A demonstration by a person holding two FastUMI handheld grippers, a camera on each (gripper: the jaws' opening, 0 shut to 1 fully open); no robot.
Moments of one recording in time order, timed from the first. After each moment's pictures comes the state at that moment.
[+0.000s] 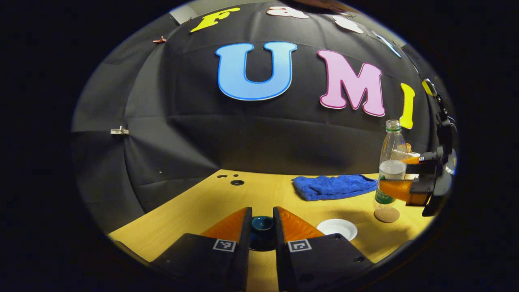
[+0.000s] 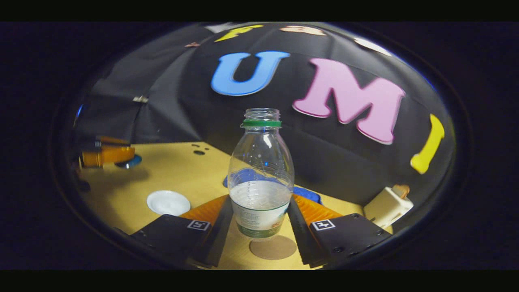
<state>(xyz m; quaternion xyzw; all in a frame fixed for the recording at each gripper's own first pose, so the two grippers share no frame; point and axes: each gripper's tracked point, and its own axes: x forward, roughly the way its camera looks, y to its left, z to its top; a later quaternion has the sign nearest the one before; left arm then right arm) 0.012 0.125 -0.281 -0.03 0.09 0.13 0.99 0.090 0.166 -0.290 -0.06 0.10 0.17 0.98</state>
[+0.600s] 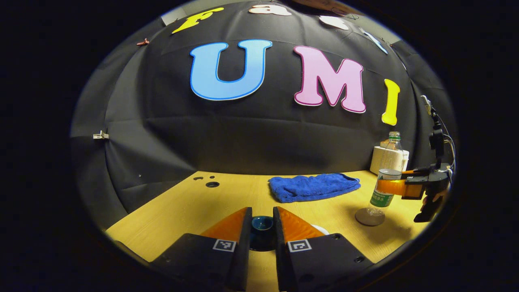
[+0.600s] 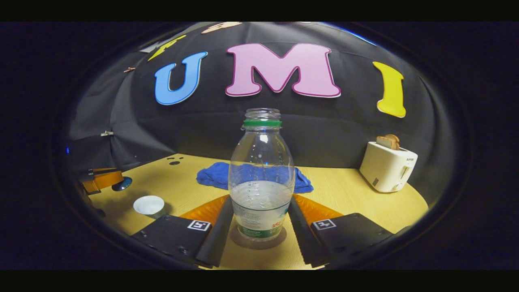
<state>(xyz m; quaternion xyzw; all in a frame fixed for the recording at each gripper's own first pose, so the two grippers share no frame) 0.038 0.076 -0.280 -0.02 0.10 0.08 0.99 0.102 0.157 -0.314 0.07 0.15 0.10 0.98</state>
